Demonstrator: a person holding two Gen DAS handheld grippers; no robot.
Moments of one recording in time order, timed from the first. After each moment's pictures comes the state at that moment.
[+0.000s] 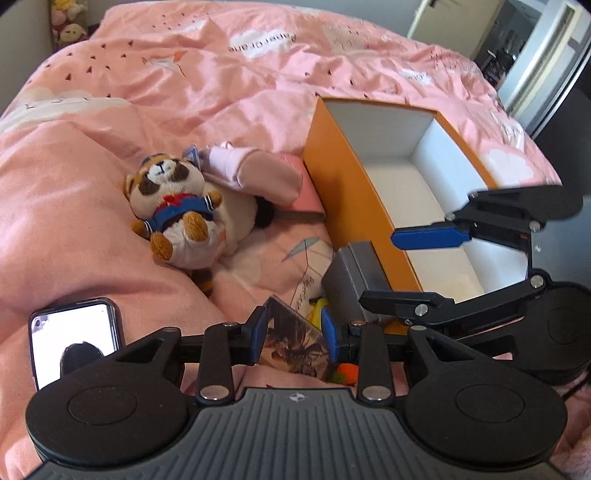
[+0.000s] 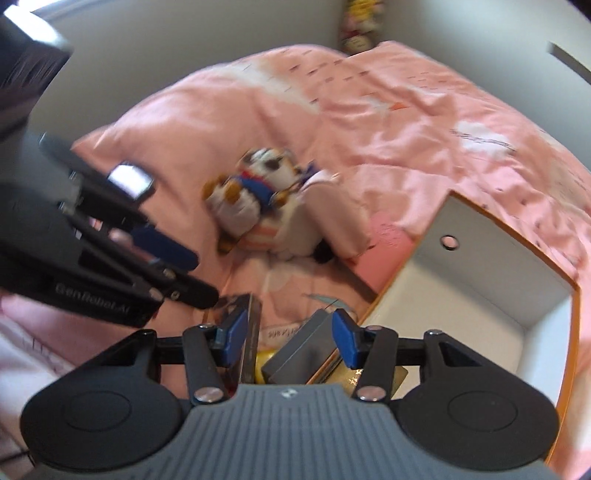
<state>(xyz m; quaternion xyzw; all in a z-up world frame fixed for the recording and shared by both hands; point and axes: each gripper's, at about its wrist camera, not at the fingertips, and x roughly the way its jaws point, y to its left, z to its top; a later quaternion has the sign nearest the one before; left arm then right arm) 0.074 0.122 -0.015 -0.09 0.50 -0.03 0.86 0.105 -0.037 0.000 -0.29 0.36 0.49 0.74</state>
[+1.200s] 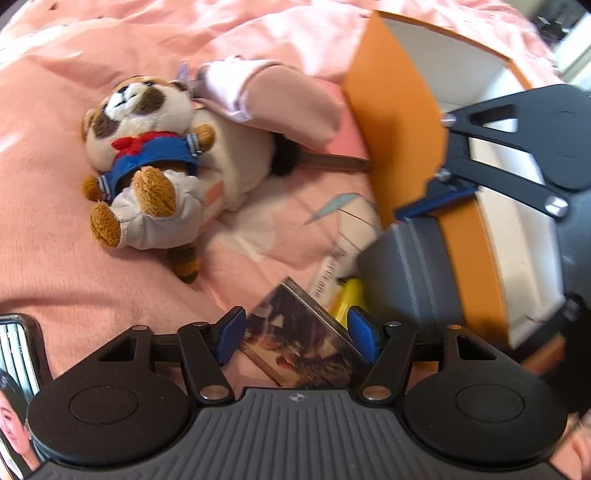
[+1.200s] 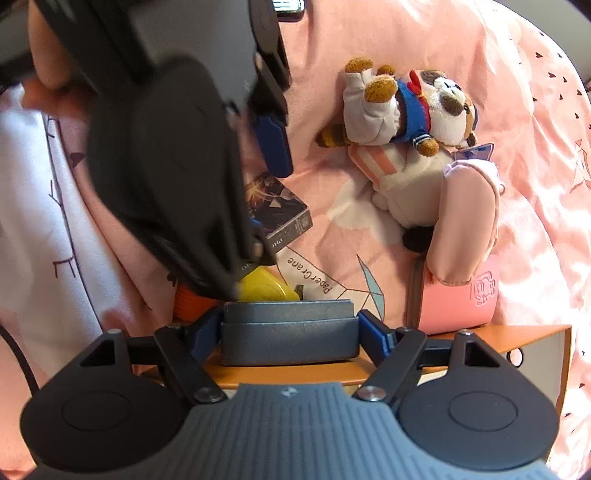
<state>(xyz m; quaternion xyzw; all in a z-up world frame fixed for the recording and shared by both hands) 0.130 0.113 -0.073 -0.11 0.60 0.05 0.79 0.126 0.011 -0.052 -0.57 0.30 0.63 0.44</state>
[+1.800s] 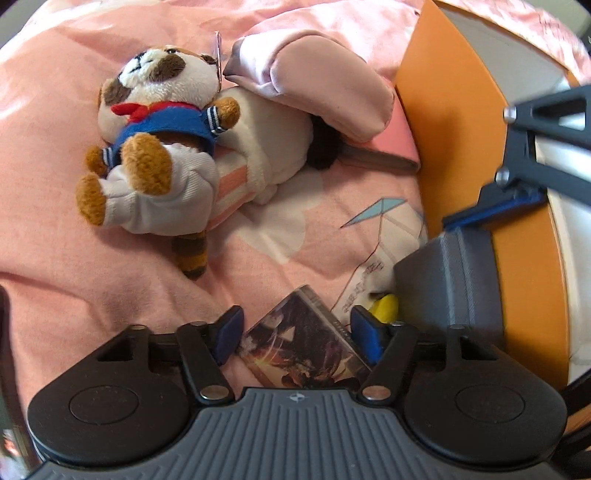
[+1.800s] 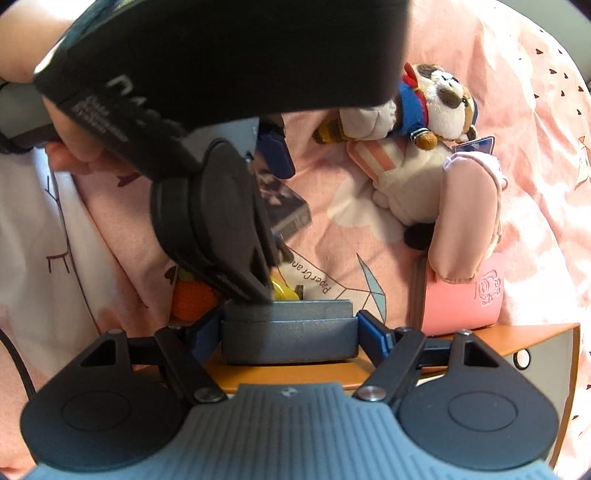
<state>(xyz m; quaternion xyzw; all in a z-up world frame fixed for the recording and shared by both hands) 0.133 0.103 -0.094 -0.10 0.60 0.12 0.79 0.134 0.010 -0.056 -0.56 0.30 0.64 0.44</state>
